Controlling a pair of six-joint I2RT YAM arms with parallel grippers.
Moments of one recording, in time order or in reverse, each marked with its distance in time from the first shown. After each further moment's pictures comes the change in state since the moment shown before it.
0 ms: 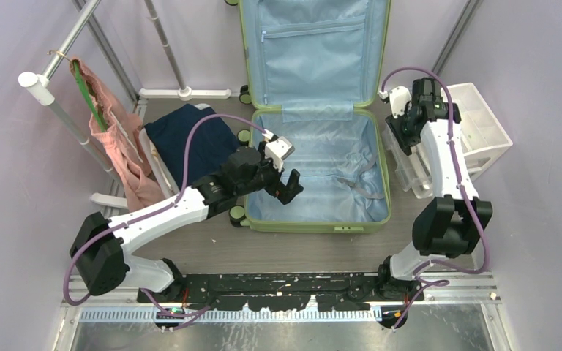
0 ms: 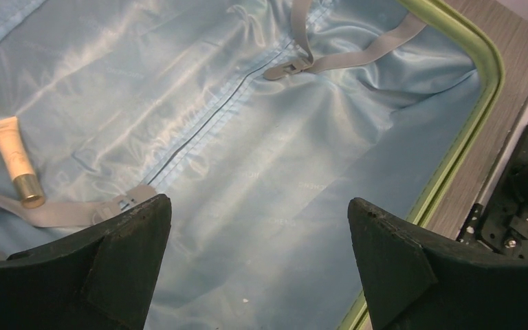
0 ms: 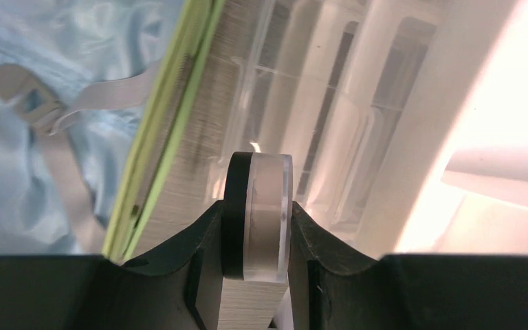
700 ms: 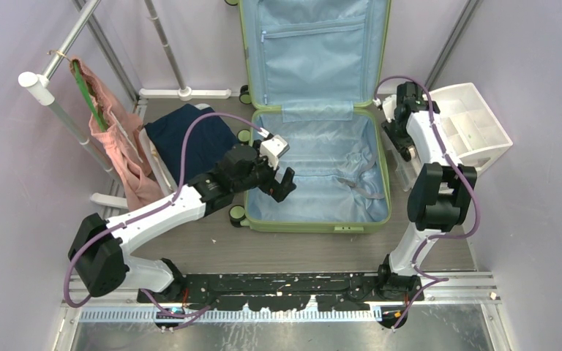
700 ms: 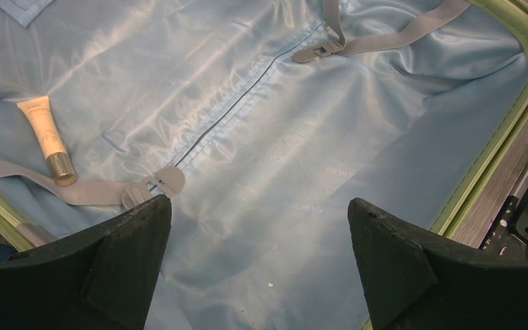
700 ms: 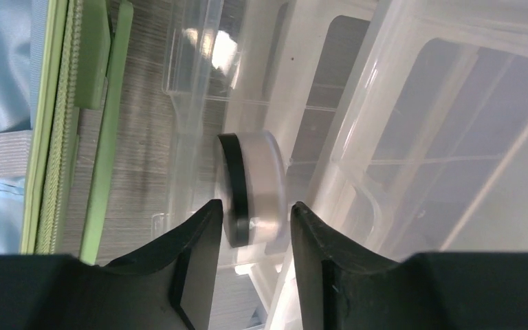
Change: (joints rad) left arm 0.045 -0.016 -0.007 -0.056 -0.004 0.047; right arm 0.013 0.243 0.004 0.132 0.248 0.001
